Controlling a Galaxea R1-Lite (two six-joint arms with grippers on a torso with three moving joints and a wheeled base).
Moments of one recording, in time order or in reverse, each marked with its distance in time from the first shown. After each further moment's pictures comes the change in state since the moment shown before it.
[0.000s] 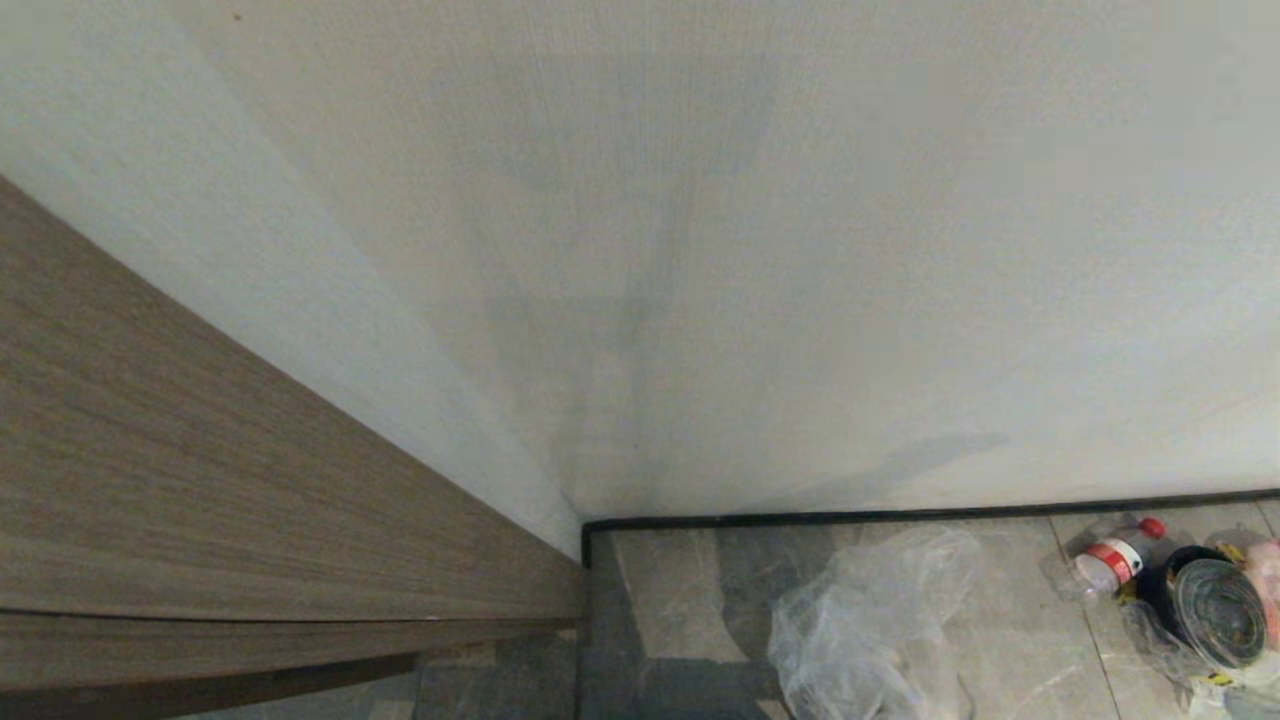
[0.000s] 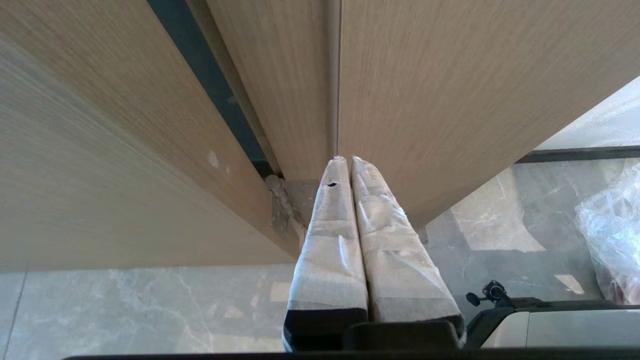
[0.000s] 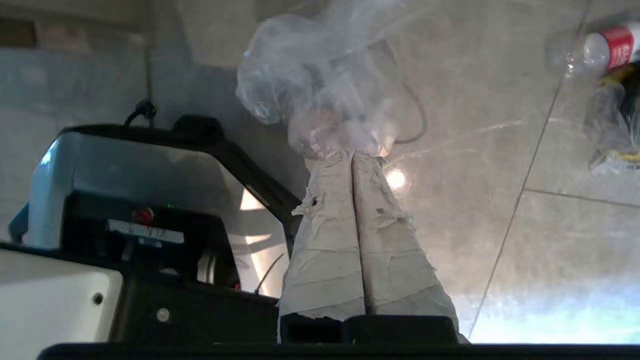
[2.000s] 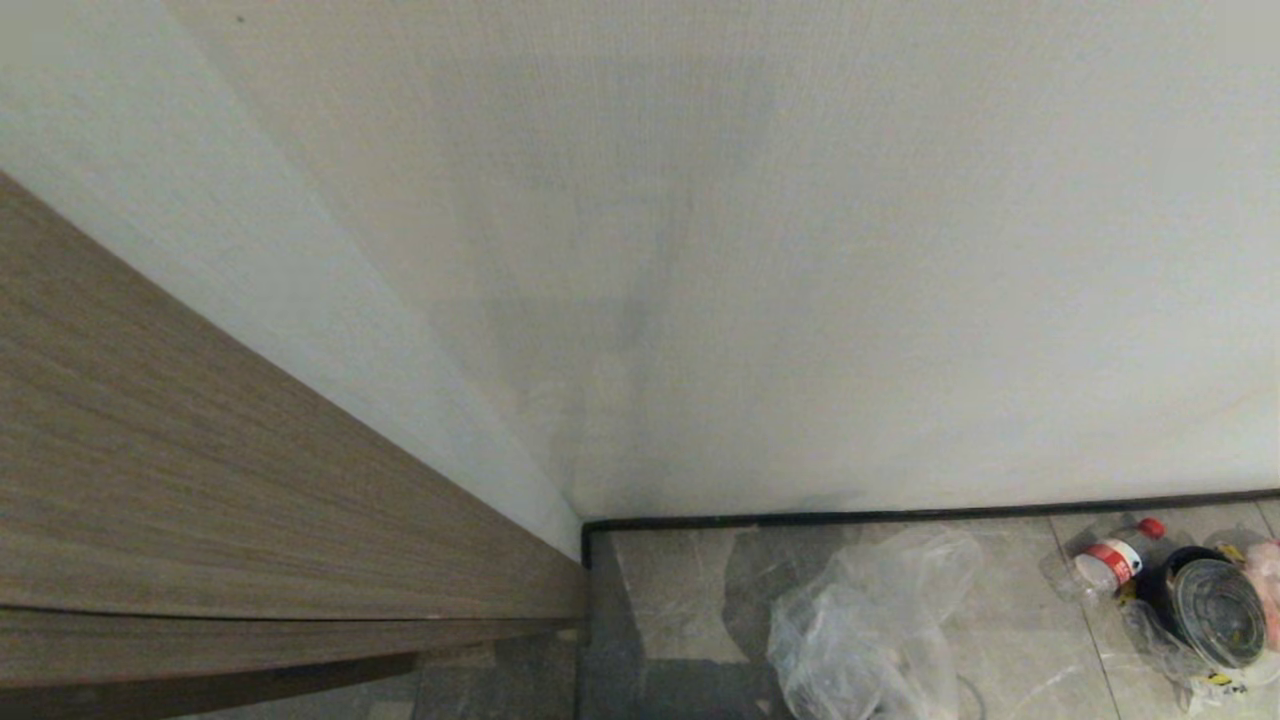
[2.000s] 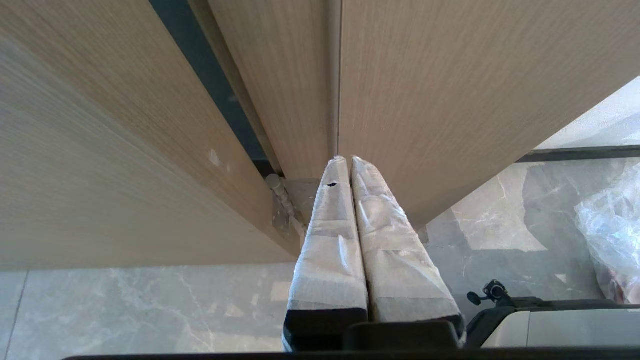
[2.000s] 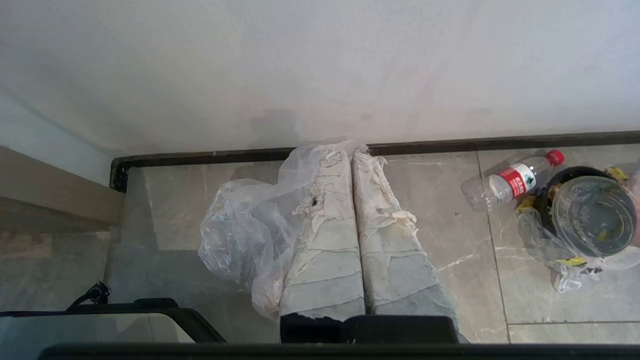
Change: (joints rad) left arm 0.000 0.000 0.000 0.002 0.003 0.001; right arm 0.055 -0.699 0.403 -0.336 -0.211 0.127
